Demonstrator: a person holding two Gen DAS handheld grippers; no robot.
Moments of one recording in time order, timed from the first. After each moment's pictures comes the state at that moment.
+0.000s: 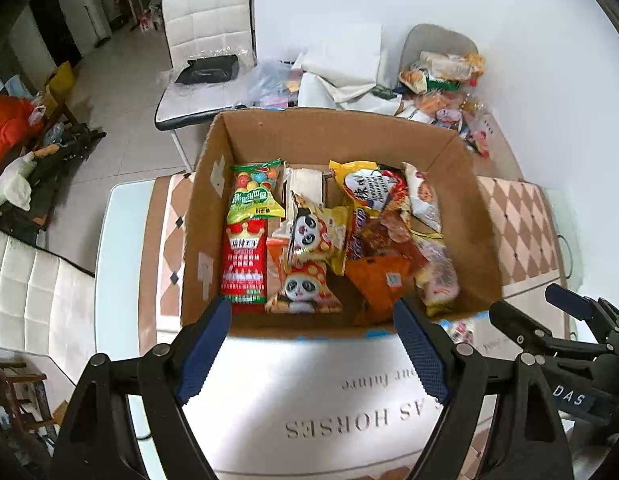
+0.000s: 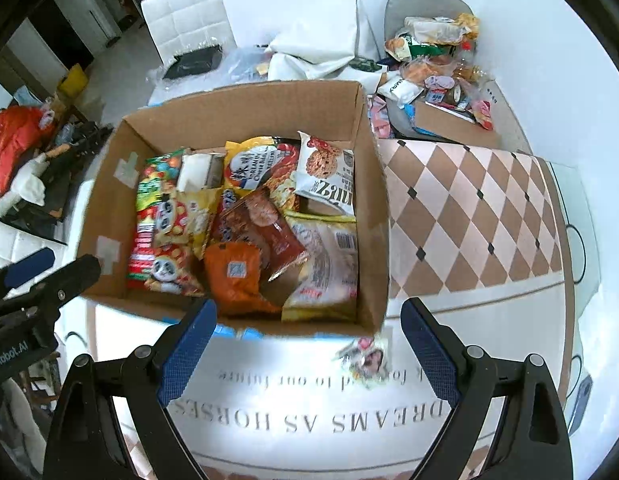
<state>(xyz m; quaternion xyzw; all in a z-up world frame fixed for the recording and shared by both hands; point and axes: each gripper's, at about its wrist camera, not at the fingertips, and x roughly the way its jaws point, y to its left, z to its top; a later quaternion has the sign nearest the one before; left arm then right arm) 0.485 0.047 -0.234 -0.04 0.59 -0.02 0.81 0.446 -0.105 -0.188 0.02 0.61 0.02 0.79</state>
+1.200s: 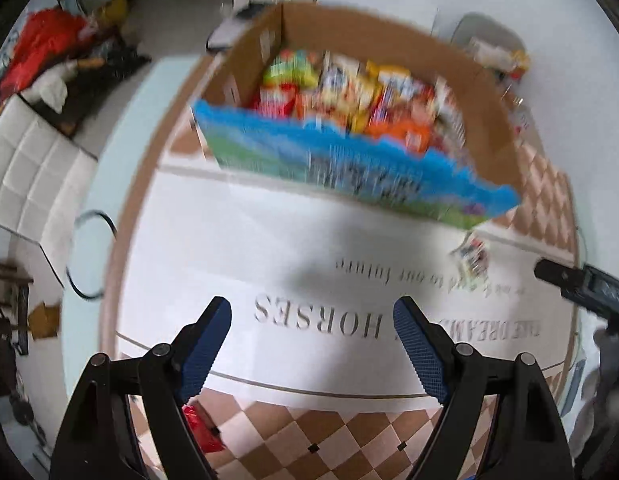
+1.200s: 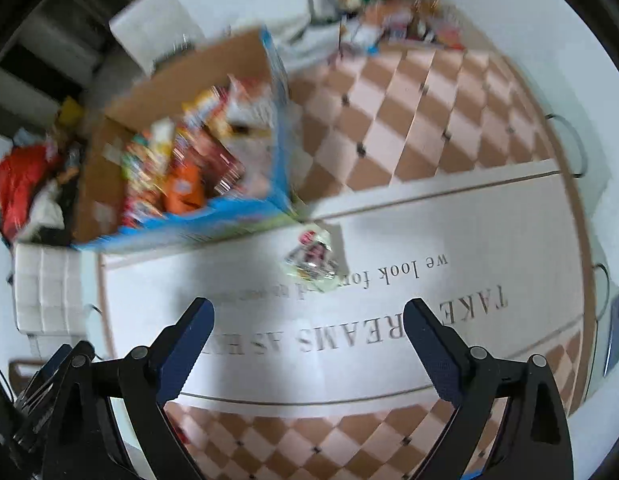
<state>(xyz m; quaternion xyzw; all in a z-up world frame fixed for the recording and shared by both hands) 0.363 0.010 -0.309 -0.11 0.64 0.07 0.76 0.372 -0.211 -0.240 0.10 0.68 0.02 0.73</state>
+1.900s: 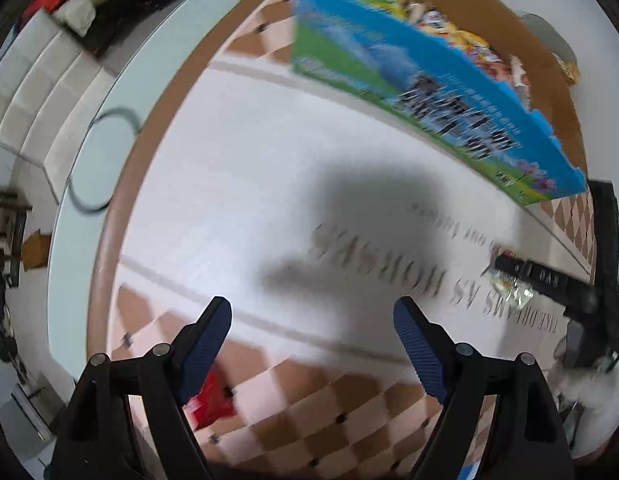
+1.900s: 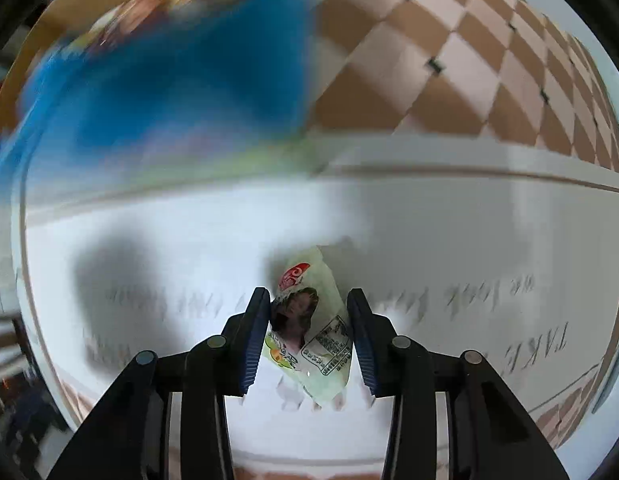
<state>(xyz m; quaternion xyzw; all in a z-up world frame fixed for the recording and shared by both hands) 0.307 0.075 -0.343 -0.19 0.69 0.12 0.69 0.358 -0.151 -0.364 0.03 0.74 0.05 0.67</state>
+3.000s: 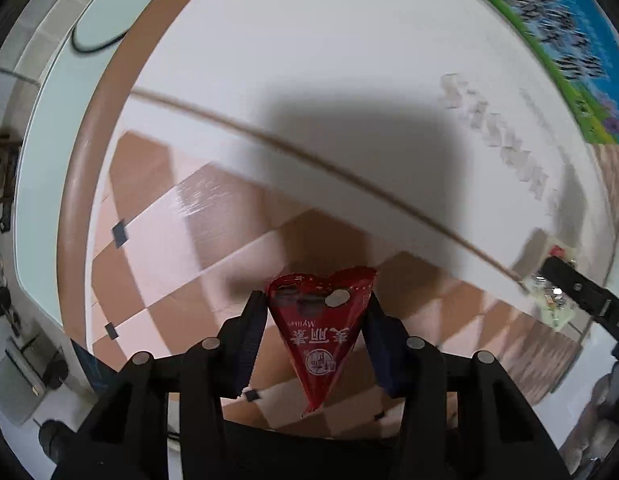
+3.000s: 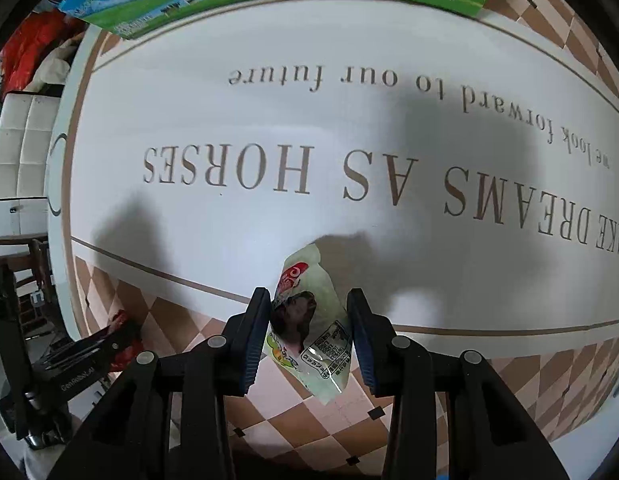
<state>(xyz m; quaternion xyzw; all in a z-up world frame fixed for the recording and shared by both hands) 0.216 0.098 -0.413 -0.22 0.76 0.11 0.61 0.255 -0.071 -0.347 0.02 0.76 0.13 0.63</state>
